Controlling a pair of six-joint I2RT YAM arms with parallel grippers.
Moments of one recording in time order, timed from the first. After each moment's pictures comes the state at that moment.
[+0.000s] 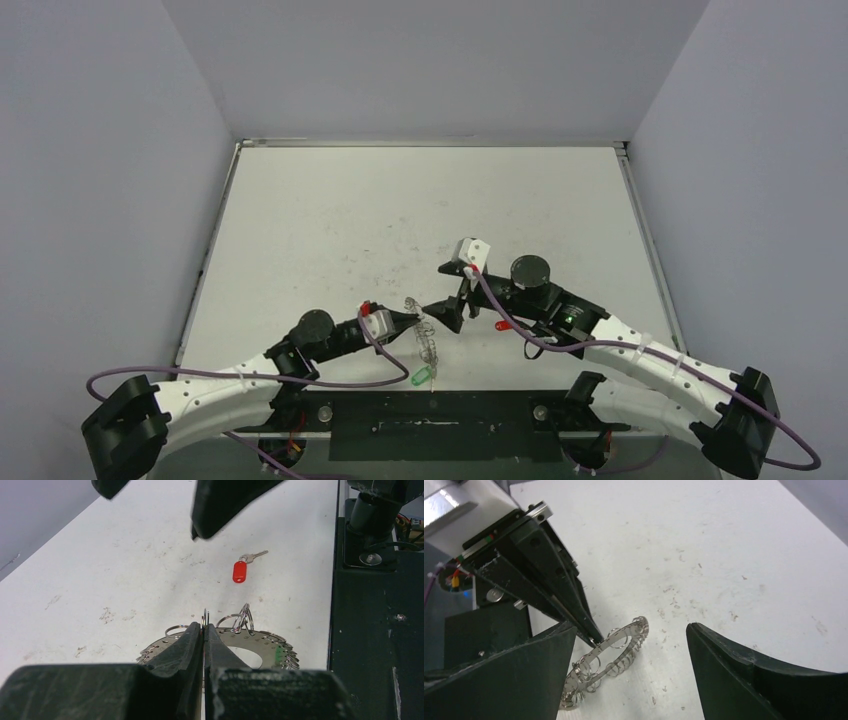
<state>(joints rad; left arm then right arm) -0.96 0.82 0.15 0.66 0.26 0.16 0.90 0.97 0.67 0.06 -0.35 -0.11</state>
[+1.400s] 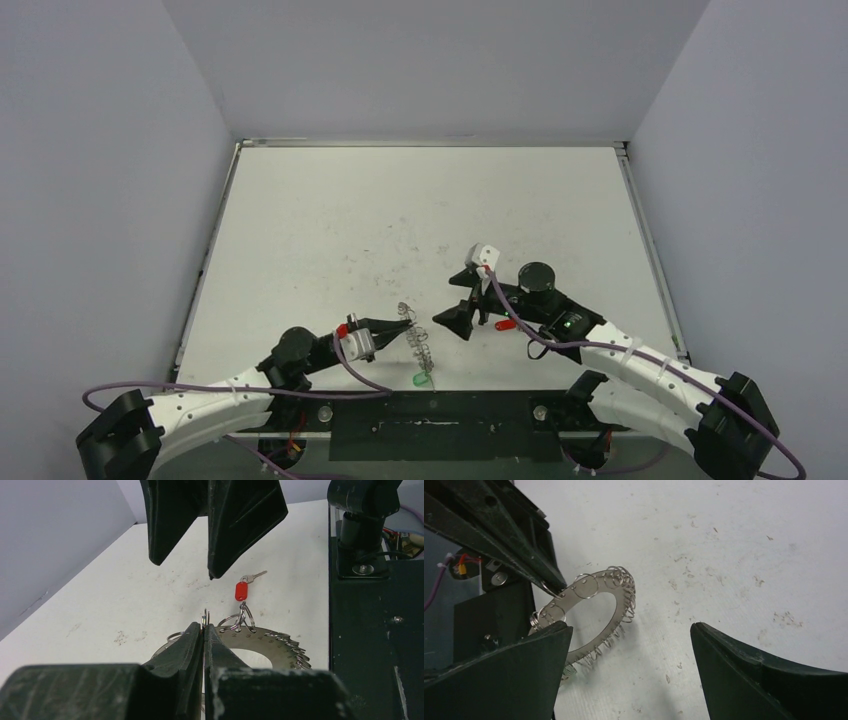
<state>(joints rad) -0.96 0.70 0.01 0.84 0.30 0.21 0.76 0.94 0.48 0.22 -0.51 -0.02</state>
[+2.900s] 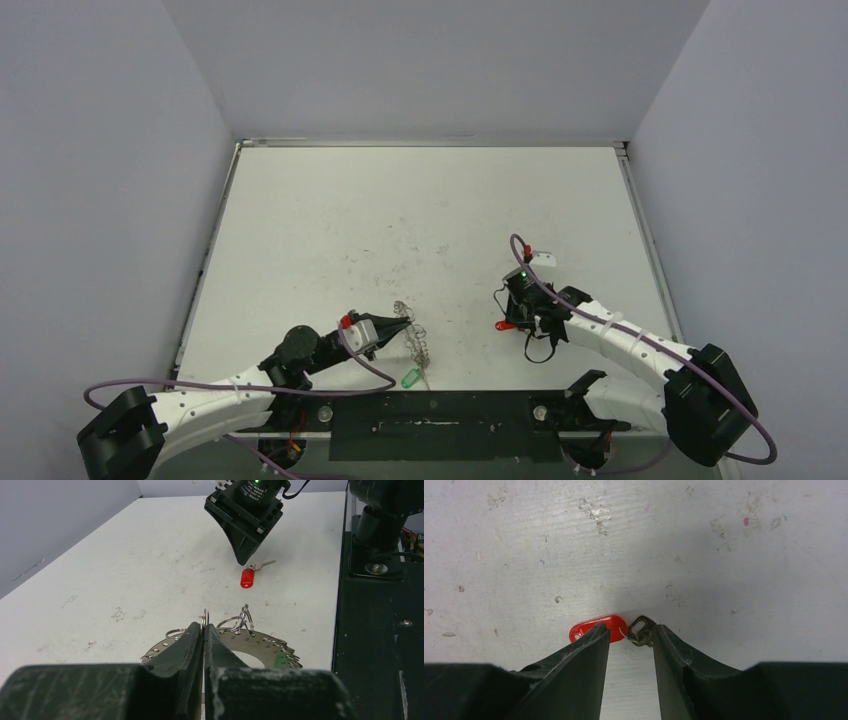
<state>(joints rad) -0.96 0.72 0.01 0.81 0.21 0.13 0.63 1.11 0.55 -0.56 0.35 0.69</state>
